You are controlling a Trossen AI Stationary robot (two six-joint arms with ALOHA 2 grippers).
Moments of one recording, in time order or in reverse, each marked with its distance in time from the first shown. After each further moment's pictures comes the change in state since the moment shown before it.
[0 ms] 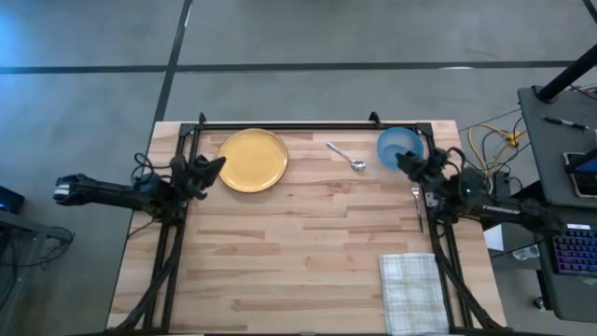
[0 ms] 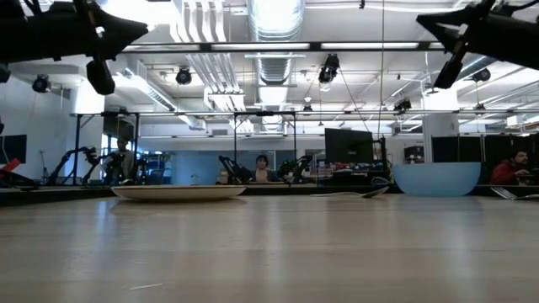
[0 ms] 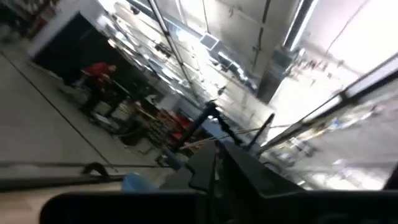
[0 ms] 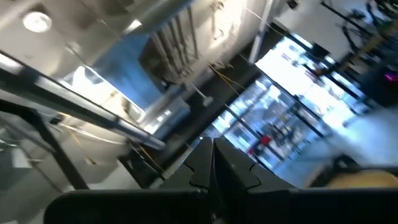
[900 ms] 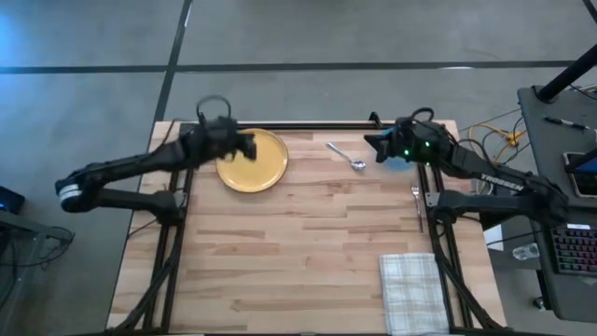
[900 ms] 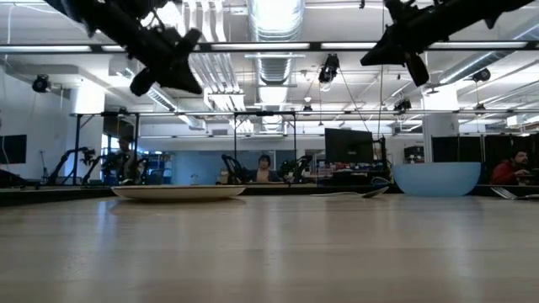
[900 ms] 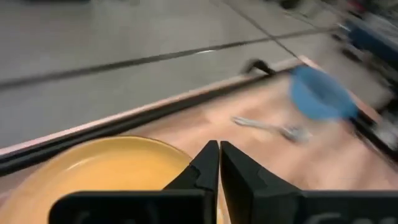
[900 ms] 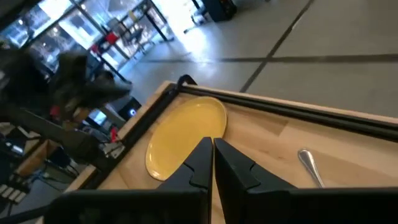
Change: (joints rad) left arm 0.552 0.575 0.717 -1.014 0.255 -0.044; right arm -0.190 0.581 0.688 -0.893 -0.033 -0.220
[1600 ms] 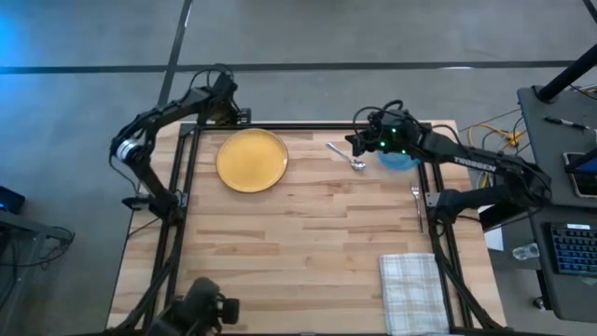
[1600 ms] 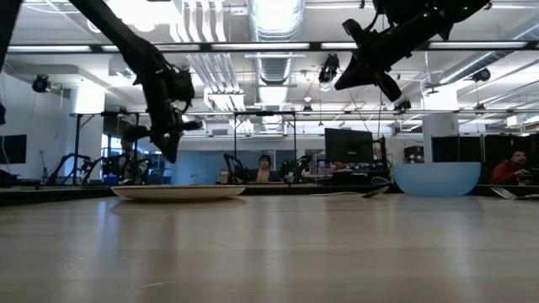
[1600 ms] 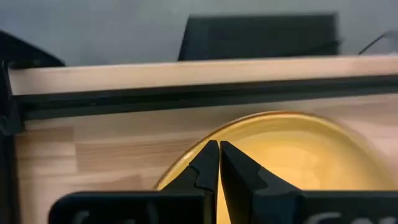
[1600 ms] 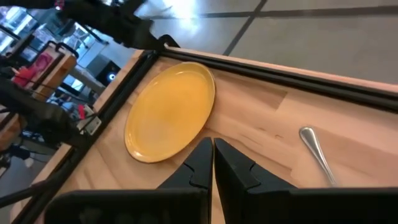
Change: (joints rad) left arm 0.550 0.640 0.439 -0.501 0.231 0.037; right arm -0.032 0.316 0.159 -0.030 -0.085 0.005
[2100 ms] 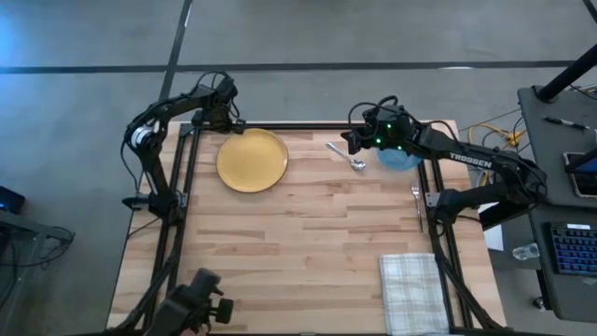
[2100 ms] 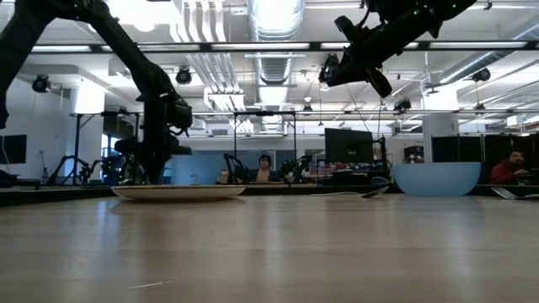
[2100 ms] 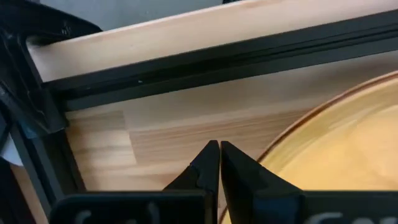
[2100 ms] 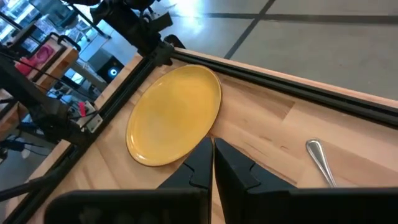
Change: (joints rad) left arm 0.063 0.170 0.063 -0.155 -0.063 0.195; right arm 0.000 0.054 0.067 -0.014 -0.012 -0.044
